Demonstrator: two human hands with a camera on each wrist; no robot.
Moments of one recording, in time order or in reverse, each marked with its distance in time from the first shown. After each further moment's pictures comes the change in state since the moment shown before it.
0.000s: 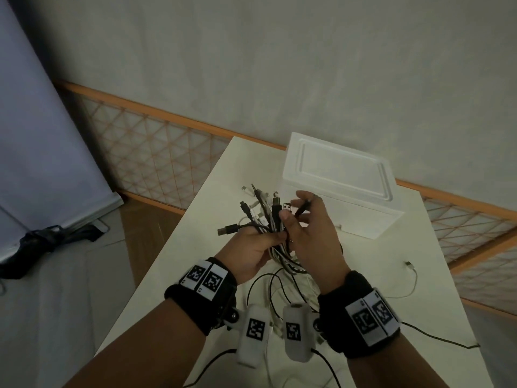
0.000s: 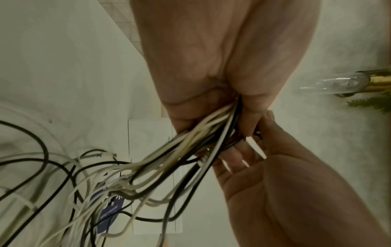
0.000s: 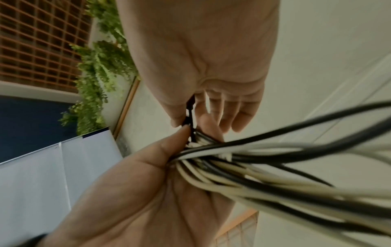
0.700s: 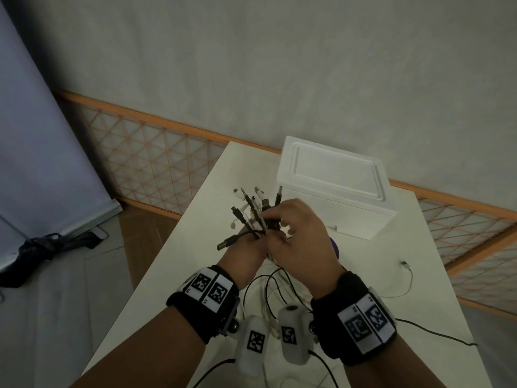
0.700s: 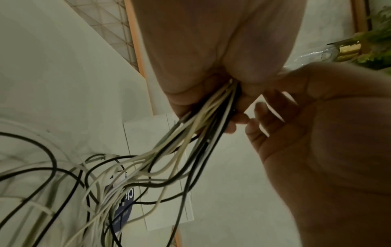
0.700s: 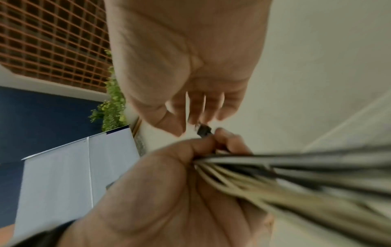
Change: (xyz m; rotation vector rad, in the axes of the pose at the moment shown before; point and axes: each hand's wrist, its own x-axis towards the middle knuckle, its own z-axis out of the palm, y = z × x) left_hand -0.008 -0.009 0.007 0.328 0.165 0.037; right_hand -0.010 -0.015 -0.008 -0.207 -0.077 -0.390
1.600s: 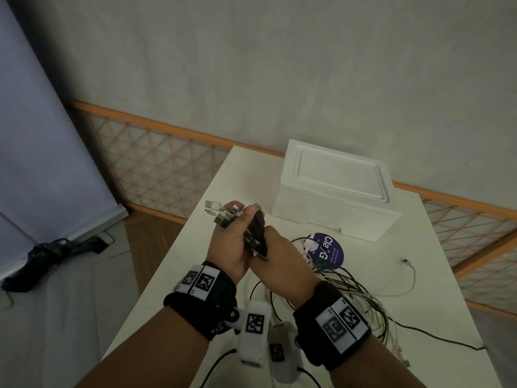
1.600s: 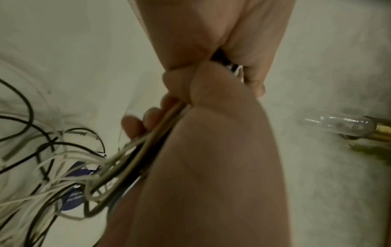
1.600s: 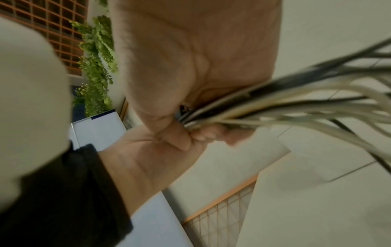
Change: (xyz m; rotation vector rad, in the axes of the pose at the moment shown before) left_hand 0.007 0.015 -0.015 -0.718 0.145 0.120; right_hand -0.014 -0.003 0.037 0.024 -0.334 0.309
